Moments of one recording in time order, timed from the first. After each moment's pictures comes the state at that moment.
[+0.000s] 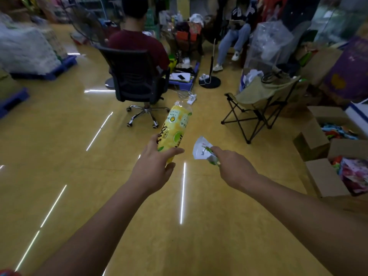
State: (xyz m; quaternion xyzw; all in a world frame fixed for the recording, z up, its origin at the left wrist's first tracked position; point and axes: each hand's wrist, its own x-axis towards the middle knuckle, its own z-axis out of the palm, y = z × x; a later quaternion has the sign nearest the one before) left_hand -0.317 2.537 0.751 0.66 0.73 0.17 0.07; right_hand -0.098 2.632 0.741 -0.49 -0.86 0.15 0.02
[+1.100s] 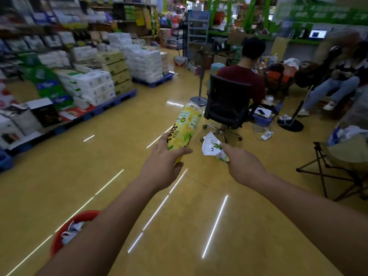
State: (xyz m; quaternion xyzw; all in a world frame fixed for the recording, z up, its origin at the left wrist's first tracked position) left_hand -0.535 2.282 0.828 0.50 0.84 0.20 0.00; right_hand -0.379 2.473 0.821 -0.31 -0.94 0.10 0.08
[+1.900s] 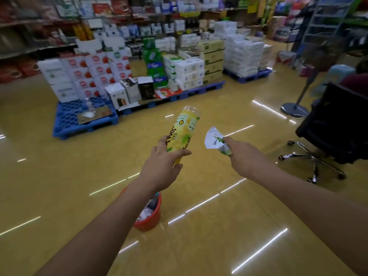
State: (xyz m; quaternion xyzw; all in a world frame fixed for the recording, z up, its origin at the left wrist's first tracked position) left_hand -0.636 2.187 0.810 0.23 0.96 0.17 -0.01; right_hand -0.612 2.442 0.809 -0.04 -0.99 0.13 0.02
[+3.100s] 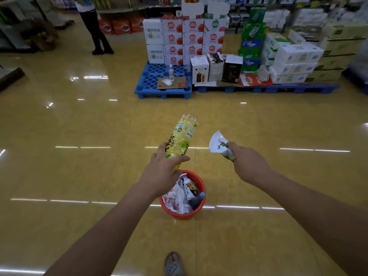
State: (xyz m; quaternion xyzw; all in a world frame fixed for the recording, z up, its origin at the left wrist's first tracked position) left_hand -0.740 2.017 0.729 -0.06 0.98 0.19 0.03; right_hand -0.852 2.261 0.724 0.19 -0.97 0.11 -0.08
